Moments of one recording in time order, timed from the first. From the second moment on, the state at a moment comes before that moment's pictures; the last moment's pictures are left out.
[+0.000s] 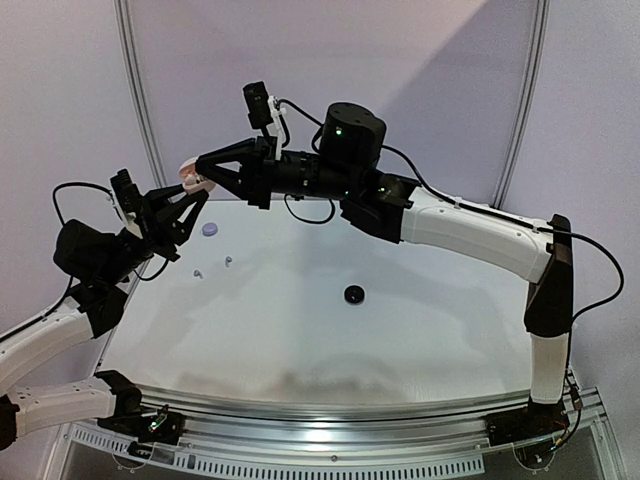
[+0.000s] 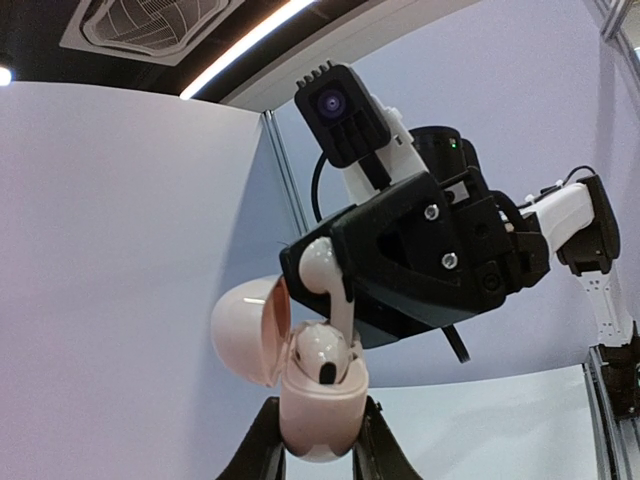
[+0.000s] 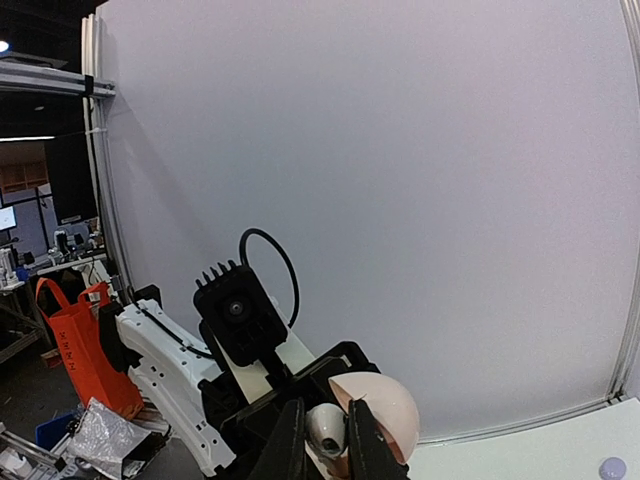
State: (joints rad) left arm -0.46 0.85 0.54 0.86 0.56 0.00; right arm 1.07 2.04 2.01 0.29 -0.57 0.30
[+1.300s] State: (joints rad) left arm -0.46 0.85 0.54 0.82 0.50 -0.07; right arm 1.07 2.03 2.01 0.25 -0.47 0.26
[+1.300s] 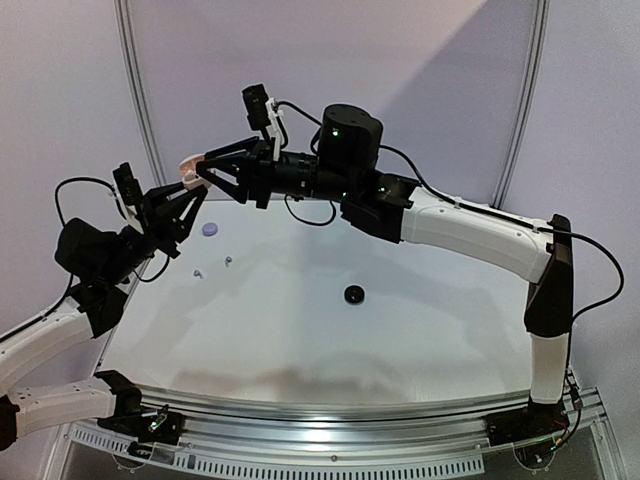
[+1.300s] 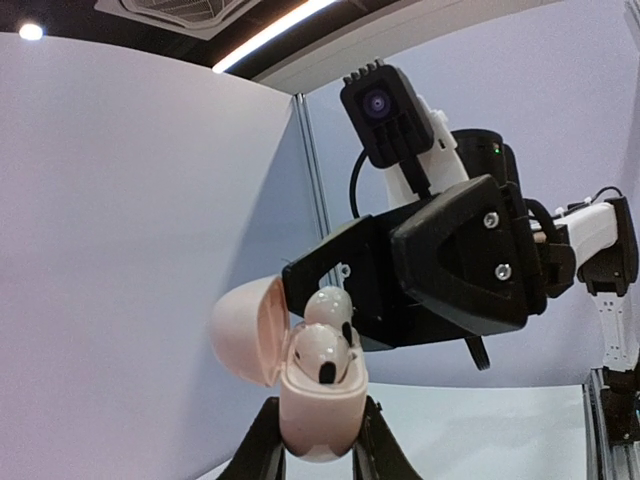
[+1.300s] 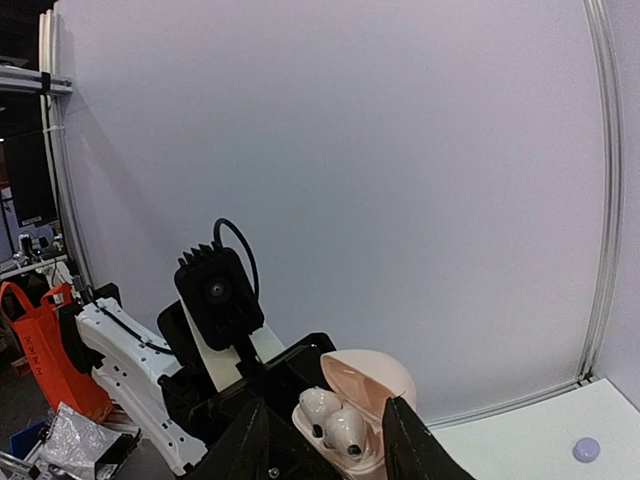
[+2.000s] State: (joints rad) left arm -0.46 0.83 0.53 0.74 0.55 -0.04; right arm 1.03 1.92 1.94 0.11 -0.40 0.24
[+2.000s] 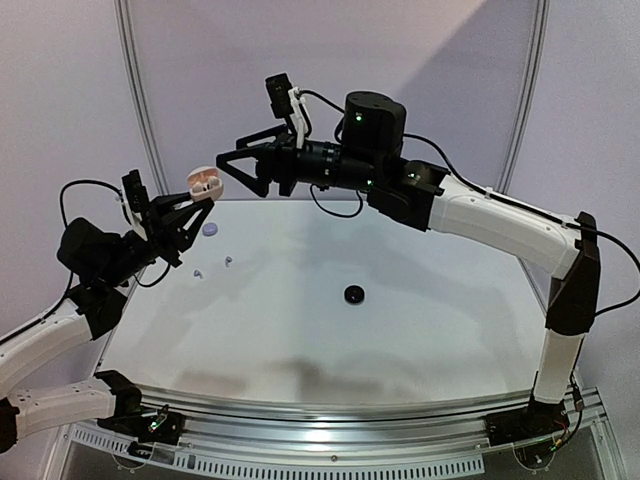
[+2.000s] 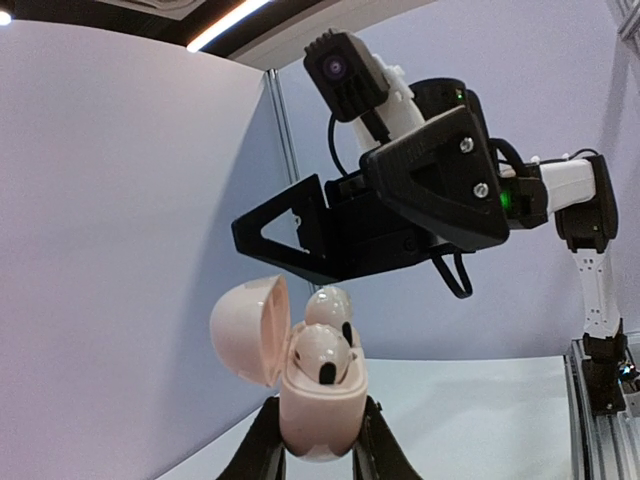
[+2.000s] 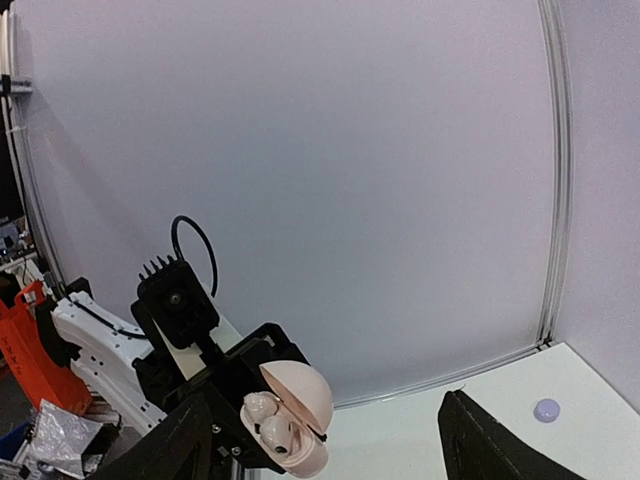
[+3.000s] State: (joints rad) left arm -0.45 0.85 0.53 0.72 0.63 0.06; right arm 1.04 1.97 1.99 0.00 -0.44 0.17
